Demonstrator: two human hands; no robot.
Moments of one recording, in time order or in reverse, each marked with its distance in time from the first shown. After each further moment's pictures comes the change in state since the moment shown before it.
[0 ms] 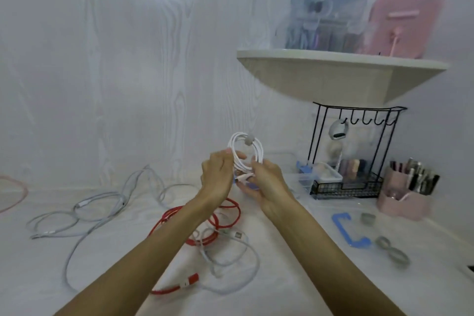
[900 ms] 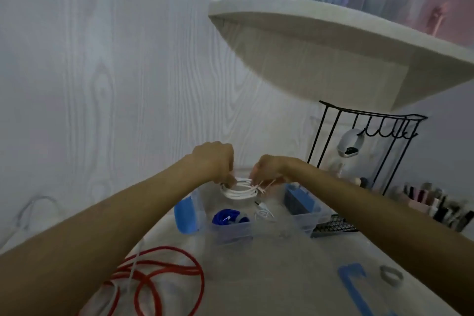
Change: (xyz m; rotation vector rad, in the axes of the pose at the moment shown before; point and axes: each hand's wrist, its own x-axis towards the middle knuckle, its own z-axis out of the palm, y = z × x) left_hand 0.203 -0.043 0.084 0.915 -0.628 0.136; right_hand 0.254 -0.032 -0.083 -1.346 -0.140 0.286
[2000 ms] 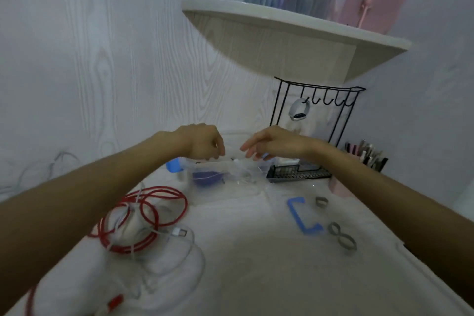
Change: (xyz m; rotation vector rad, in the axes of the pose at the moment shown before) left_hand -0.097 0.050 -0.012 0.017 -0.088 0.147; right_hand -0.162 0.059 -0.016 0.094 -0.007 -0.399
